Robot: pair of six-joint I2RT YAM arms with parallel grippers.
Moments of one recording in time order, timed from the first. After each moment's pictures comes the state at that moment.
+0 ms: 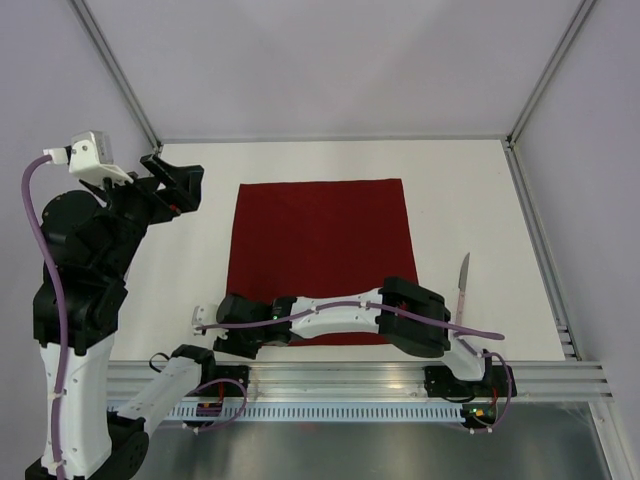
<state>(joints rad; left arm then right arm) -0.21 0.86 1.59 -0.78 -0.08 -0.39 1.39 2.15 1.59 -0.27 -0.05 -0.08</state>
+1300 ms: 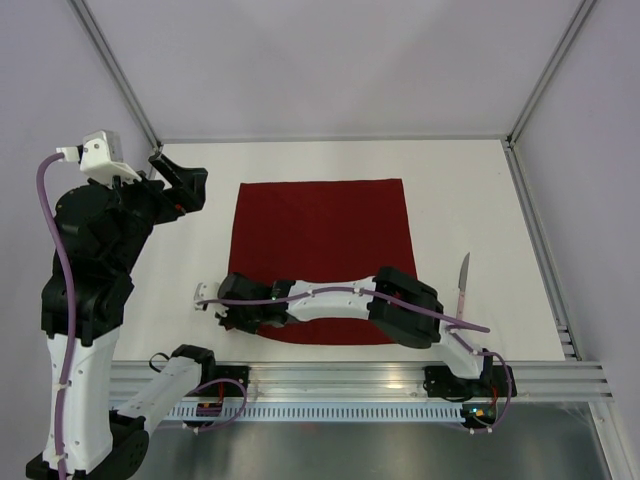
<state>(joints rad) -0.21 0.87 1.55 -0.78 -0.10 -0.39 1.31 2.23 1.66 -0.24 -0.05 -0.09</state>
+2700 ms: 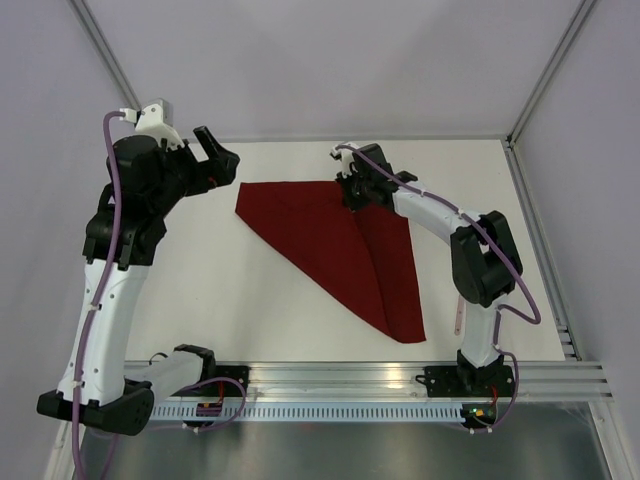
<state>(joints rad) -0.21 1.10 1.55 -0.72 0.00 -0.39 0.52 1.96 1.53 -0.33 -0.12 -0.02</state>
